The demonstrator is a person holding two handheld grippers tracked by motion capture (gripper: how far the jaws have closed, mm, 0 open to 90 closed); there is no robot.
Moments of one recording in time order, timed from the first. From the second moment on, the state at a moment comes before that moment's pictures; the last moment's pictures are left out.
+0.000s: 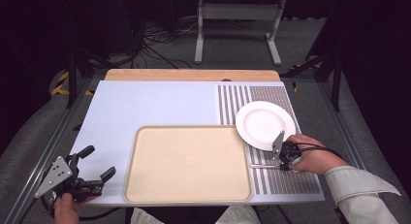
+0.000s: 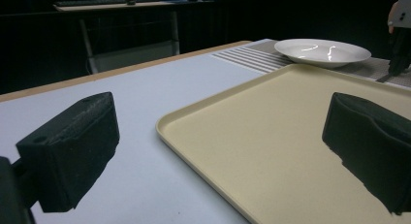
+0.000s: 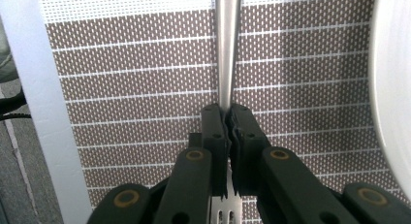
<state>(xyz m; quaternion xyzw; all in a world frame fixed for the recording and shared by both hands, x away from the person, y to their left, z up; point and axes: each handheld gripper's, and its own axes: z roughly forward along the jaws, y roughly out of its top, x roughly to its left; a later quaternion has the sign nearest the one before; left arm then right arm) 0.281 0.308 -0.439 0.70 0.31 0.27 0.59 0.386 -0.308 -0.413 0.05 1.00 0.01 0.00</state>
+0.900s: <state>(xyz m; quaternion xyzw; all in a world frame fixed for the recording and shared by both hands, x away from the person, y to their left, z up) 0.281 0.308 -0.439 0.70 0.31 0.27 0.59 0.381 -0.313 -0.378 0.07 1.00 0.04 0.01</state>
